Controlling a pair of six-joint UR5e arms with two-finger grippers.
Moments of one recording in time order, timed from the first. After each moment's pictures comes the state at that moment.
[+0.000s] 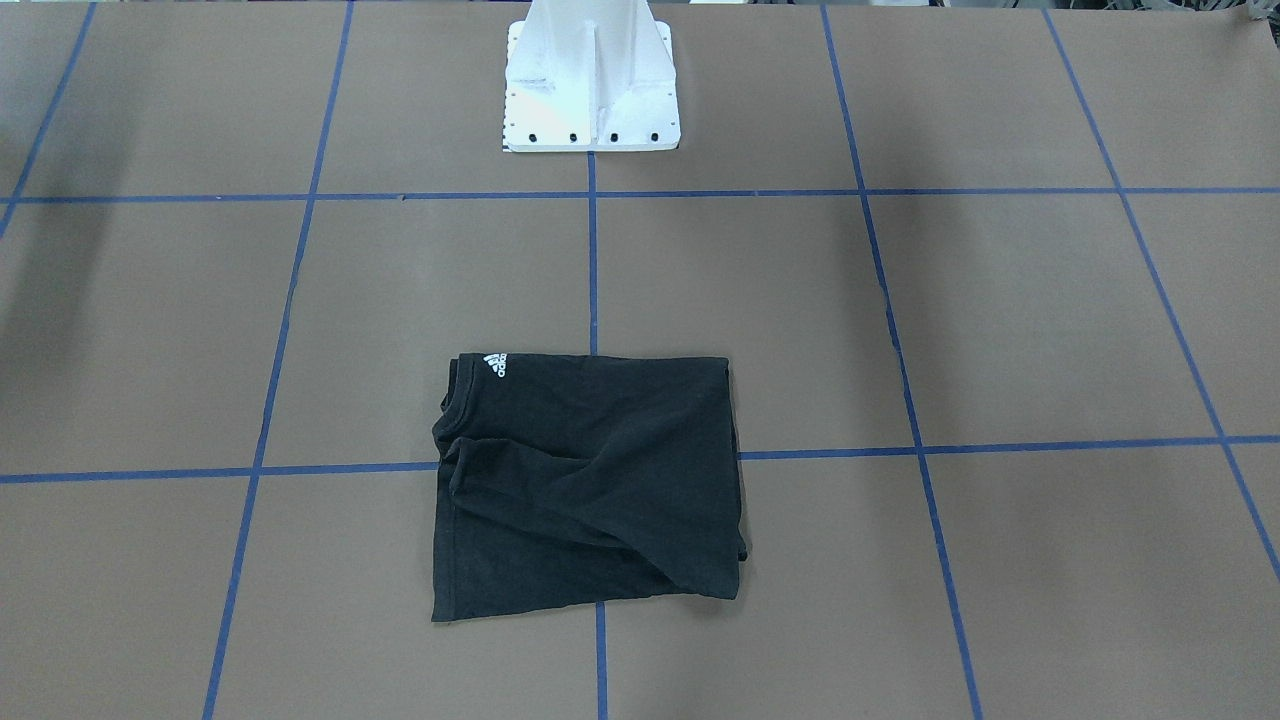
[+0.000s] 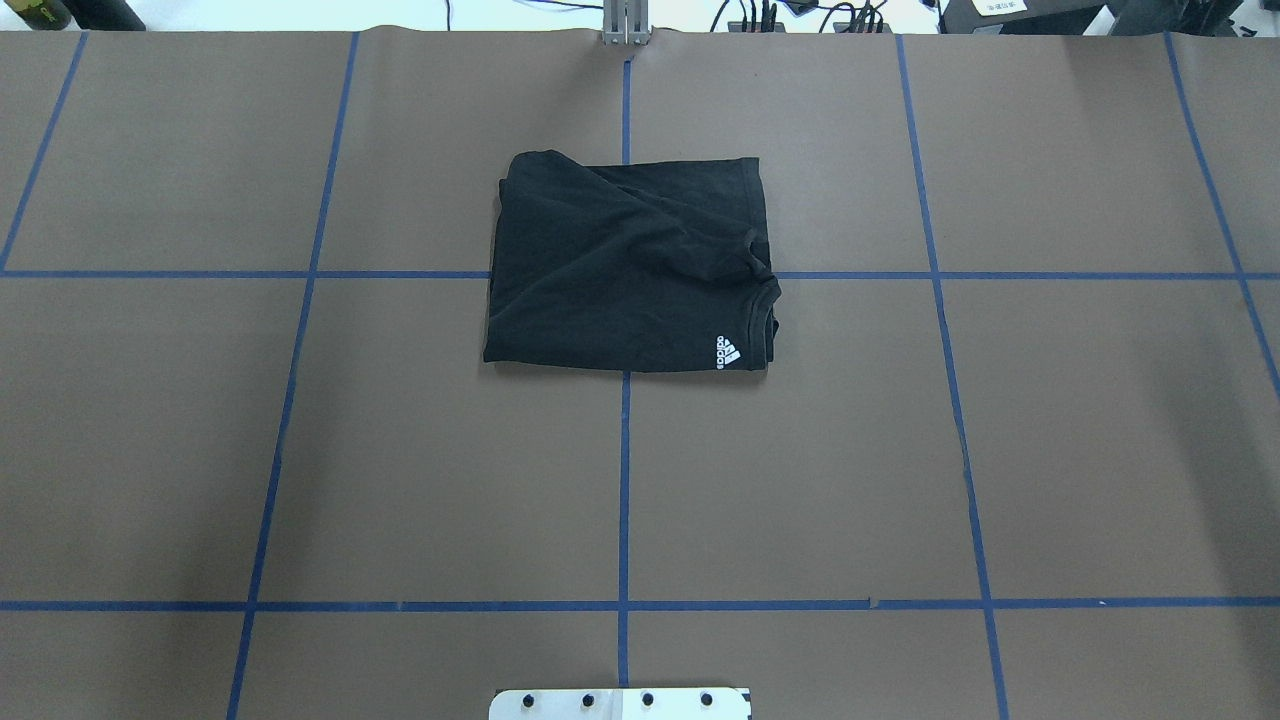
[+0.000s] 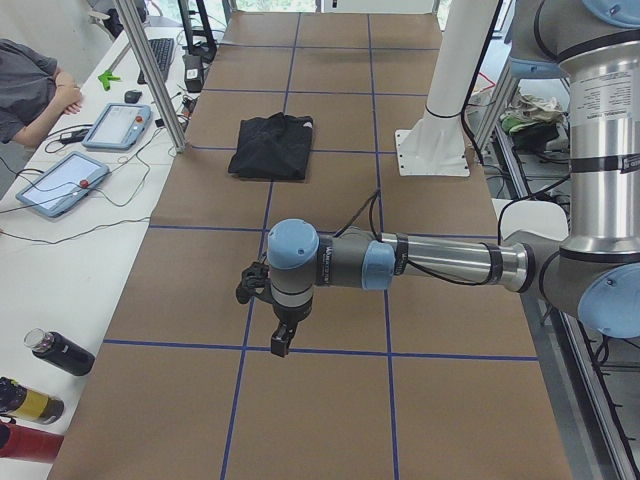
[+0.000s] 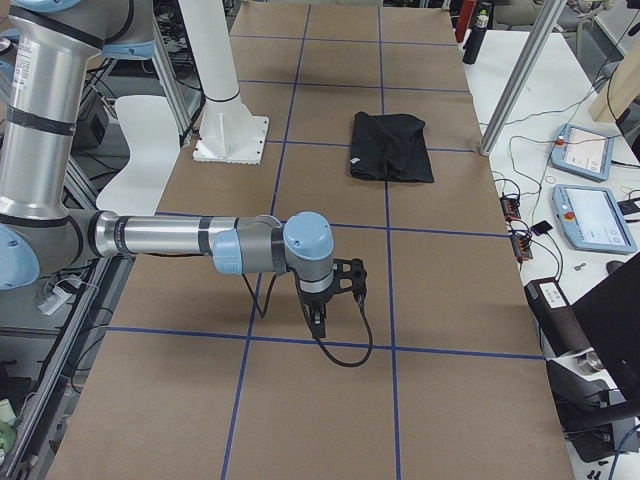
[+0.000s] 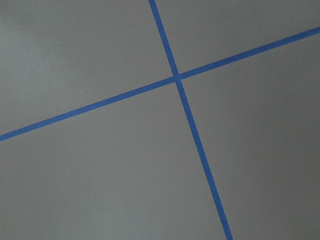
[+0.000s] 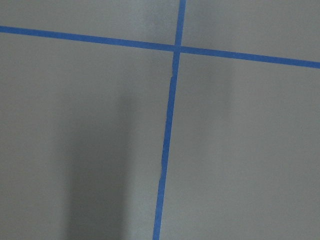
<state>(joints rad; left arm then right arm) -1.60 -1.44 -1.78 -1.56 -2.28 0.28 1.56 -1.85 1.88 -1.50 2.32 -0.02</state>
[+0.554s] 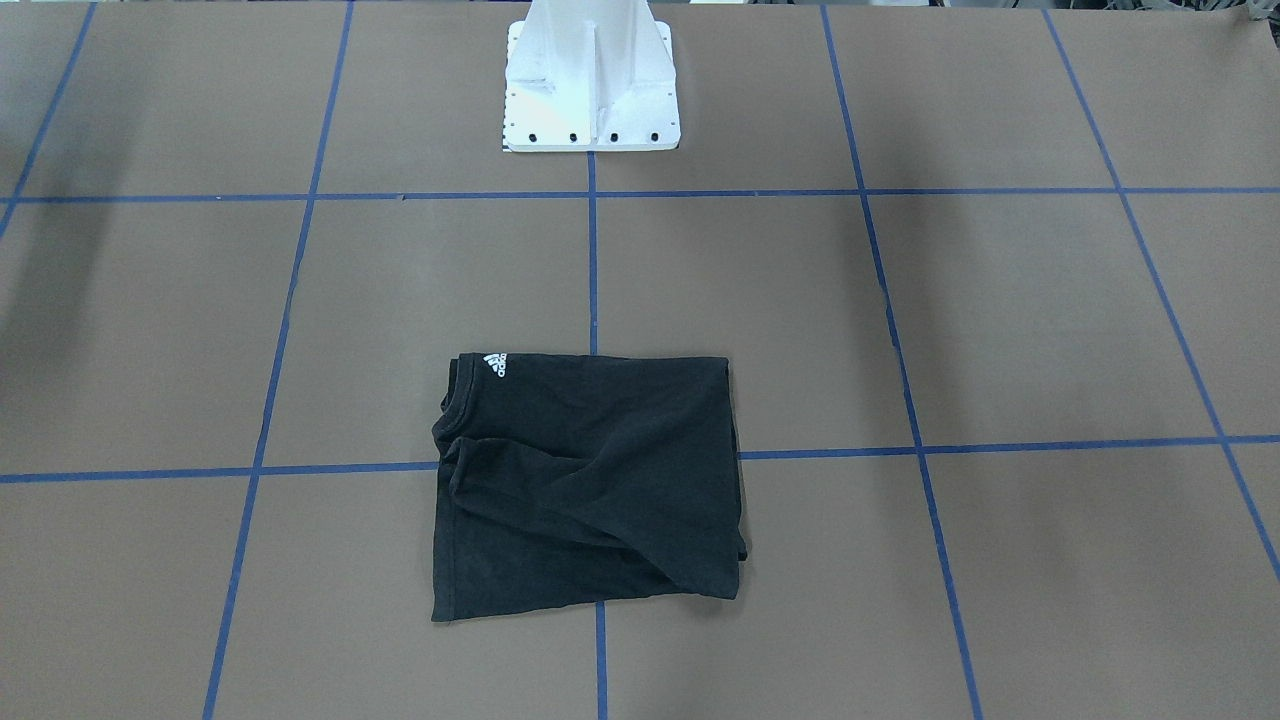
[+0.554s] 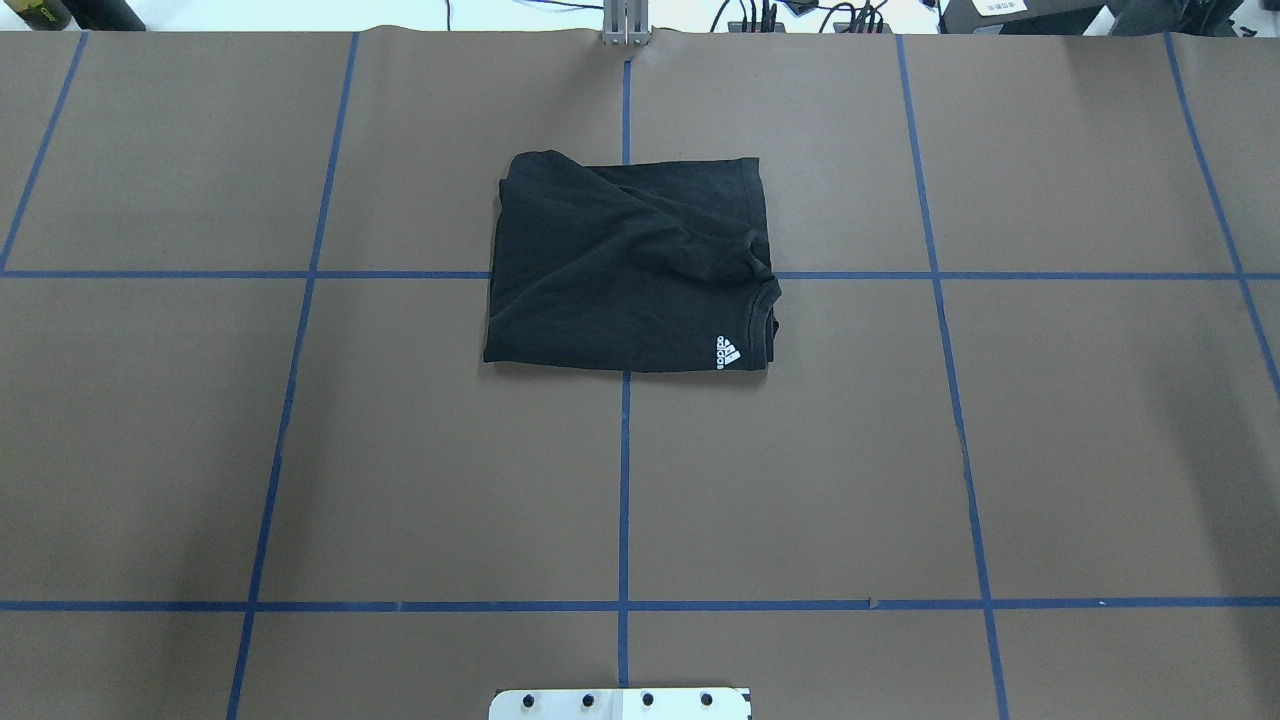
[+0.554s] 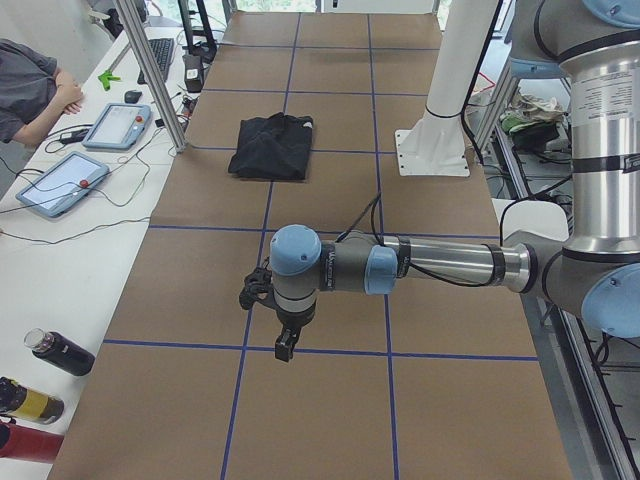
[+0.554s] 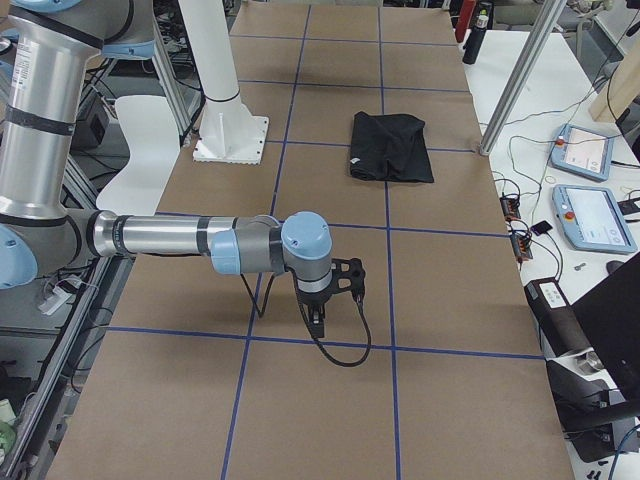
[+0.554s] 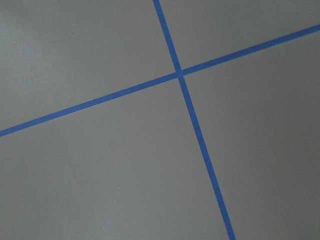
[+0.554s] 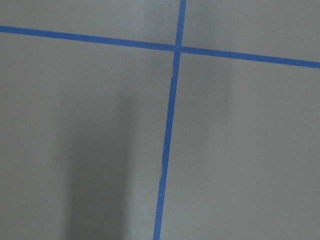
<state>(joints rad) -1.60 -1.43 -1.77 -1.56 -2.28 0.28 1.56 -1.86 1.89 -1.49 2.32 -0.02</state>
